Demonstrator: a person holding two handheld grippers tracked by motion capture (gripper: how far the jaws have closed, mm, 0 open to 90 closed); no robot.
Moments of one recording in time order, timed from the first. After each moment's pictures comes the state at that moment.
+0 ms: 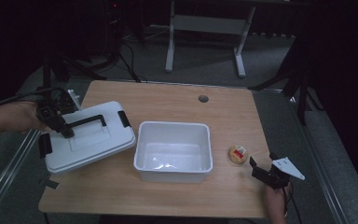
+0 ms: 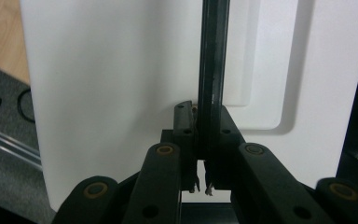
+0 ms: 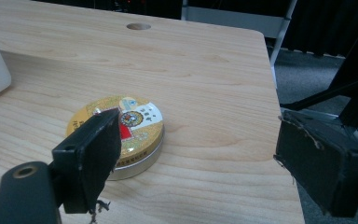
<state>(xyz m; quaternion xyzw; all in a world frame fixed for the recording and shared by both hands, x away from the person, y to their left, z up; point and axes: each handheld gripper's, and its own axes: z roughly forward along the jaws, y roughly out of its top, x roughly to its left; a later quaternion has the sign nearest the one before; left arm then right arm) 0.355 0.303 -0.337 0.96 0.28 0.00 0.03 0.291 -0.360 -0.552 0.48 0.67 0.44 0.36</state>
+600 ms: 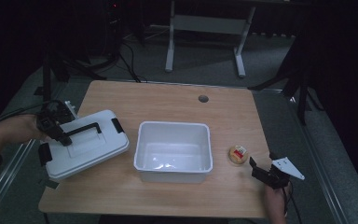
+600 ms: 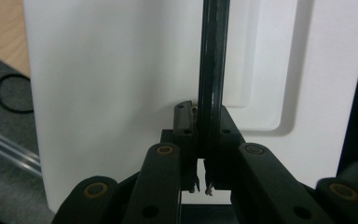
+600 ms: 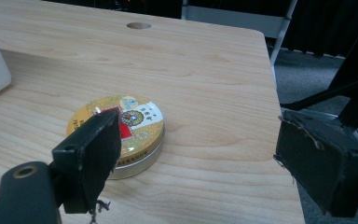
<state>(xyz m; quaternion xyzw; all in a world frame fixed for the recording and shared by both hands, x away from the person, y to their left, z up) 0.366 0.325 -0.397 0.95 0.31 -0.01 0.04 0.291 -0.359 -0.552 0.48 0.67 0.44 0.37</state>
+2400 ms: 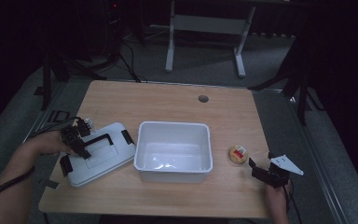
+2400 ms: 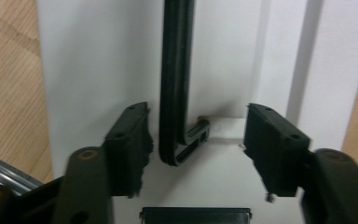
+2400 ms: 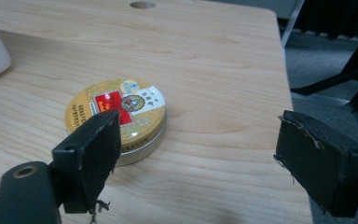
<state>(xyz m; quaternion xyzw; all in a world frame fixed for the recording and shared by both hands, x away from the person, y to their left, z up) 0.387 0.310 -0.489 0.94 0.33 -0.02 0.05 0.299 -0.362 -0.552 0.49 0.69 0.42 0.33</state>
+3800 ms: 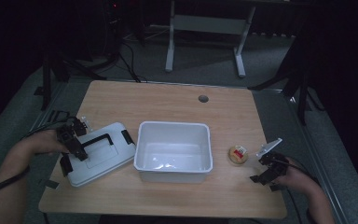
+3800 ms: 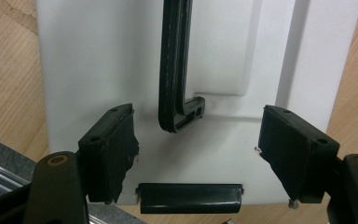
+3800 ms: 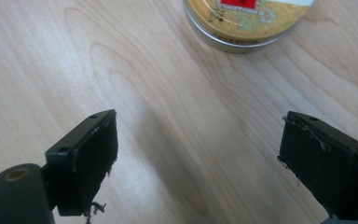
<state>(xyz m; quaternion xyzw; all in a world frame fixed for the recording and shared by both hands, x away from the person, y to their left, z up) 0.383 0.318 -0.481 0.94 0.34 -0.04 0.05 0.344 -0.355 -0.506 0.29 0.94 0.16 0.04</state>
